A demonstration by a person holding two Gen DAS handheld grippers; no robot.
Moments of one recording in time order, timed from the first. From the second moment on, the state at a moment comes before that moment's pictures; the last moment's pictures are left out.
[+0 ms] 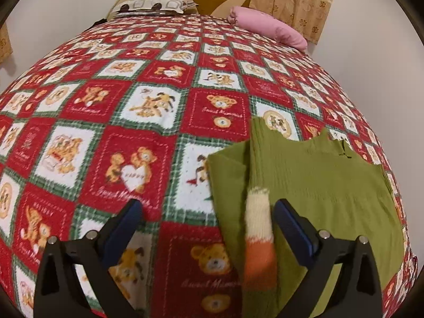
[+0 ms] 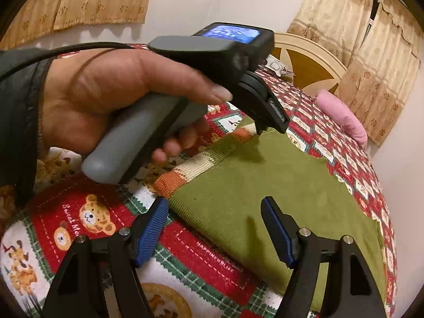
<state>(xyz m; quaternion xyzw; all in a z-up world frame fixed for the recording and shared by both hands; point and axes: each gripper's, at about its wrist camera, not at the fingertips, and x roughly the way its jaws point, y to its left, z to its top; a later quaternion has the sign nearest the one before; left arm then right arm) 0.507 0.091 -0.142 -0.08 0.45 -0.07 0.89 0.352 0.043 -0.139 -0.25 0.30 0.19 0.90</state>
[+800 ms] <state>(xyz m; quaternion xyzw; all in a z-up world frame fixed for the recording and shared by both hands) 0.535 0.081 -0.141 -0.13 0.47 -0.16 0.86 0.354 0.046 -0.142 -0.26 0.31 0.20 0.89</state>
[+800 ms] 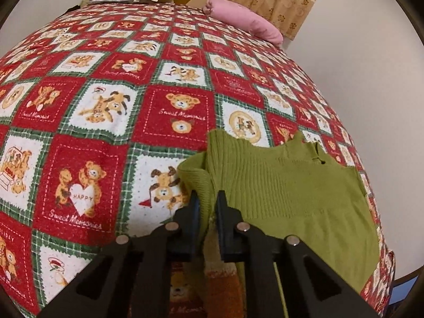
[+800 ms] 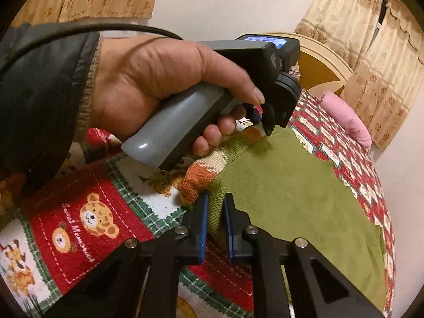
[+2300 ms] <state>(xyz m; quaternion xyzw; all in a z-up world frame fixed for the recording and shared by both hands) 0.530 -0.080 -0.046 -0.11 0.43 -0.24 0.86 0.349 -0.151 -0.084 0.00 0.28 0.15 0.95</state>
